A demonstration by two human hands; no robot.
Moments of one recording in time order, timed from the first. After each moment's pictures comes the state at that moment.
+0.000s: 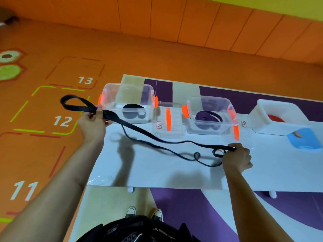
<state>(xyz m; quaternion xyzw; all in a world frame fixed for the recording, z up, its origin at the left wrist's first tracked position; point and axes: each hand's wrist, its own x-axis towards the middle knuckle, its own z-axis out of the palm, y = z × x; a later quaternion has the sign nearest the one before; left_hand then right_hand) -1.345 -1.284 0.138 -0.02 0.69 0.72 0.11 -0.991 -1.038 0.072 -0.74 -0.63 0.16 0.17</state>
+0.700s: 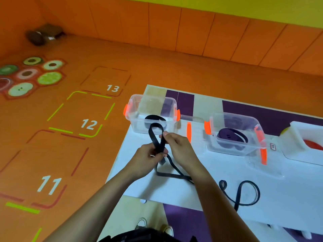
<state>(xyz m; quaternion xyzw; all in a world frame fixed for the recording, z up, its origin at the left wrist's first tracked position) -1.267 -1.298 0.142 0.33 0.74 0.48 0.35 -1.177 -1.164 0.163 -0.31 -0.74 0.59 0.11</state>
